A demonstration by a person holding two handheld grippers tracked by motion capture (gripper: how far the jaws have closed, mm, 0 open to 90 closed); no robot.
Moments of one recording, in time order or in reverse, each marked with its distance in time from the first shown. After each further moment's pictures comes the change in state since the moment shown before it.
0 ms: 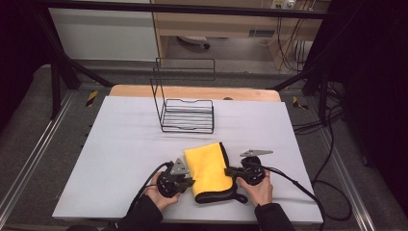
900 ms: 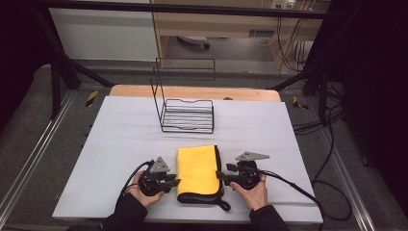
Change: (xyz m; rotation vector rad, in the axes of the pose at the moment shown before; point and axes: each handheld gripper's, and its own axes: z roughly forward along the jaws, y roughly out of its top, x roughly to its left) left arm 0.029 -0.027 -0.025 -0.030 0.025 -0.064; right arm 0.017 -0.002 0.000 -0.093 -0.004 -0.092
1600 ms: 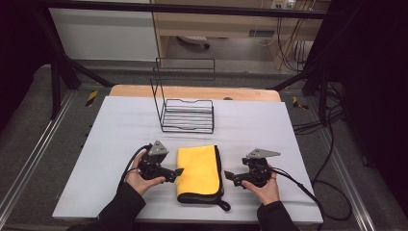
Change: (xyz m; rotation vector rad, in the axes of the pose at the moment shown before) left arm 0.026 0.038 0.000 -0.059 0.071 -0.030; right arm -0.028 -0.001 -0.015 -0.008 -0.012 -0.038
